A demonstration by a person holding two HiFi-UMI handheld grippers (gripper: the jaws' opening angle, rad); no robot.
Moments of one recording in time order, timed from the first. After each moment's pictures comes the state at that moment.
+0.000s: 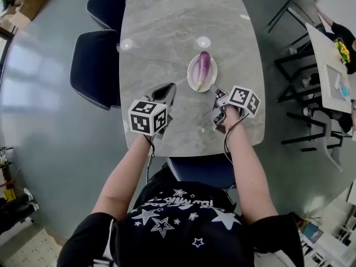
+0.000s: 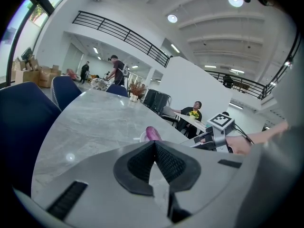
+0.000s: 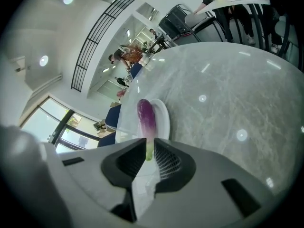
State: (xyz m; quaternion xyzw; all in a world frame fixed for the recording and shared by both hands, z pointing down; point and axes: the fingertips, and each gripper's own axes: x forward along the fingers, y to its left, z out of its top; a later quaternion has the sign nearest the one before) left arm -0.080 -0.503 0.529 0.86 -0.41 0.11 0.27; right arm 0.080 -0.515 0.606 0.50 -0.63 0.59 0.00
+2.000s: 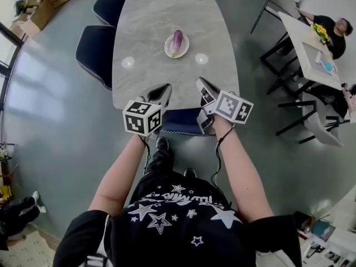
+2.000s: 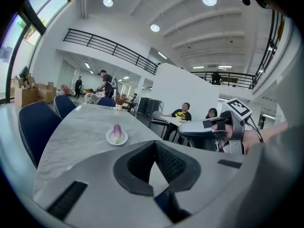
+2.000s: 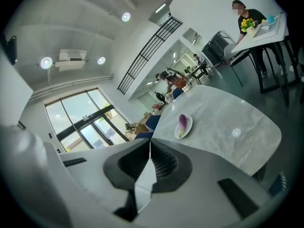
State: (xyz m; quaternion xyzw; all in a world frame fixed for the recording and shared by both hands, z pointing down) left arm 0.010 -0.264 0.453 0.88 -0.42 0.09 0.19; right arm 0.110 -0.286 0.443 0.43 -0.81 0.39 -0.09
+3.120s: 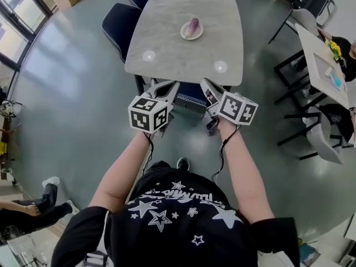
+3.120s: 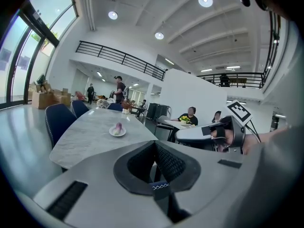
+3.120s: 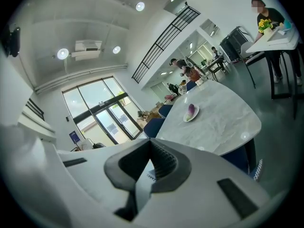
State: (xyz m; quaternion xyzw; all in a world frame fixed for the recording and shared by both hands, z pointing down) left arm 0.040 -0.116 0.431 0.85 -0.49 0.07 0.18; right arm 0.124 -0.148 0.433 0.36 -0.86 0.36 -0.03
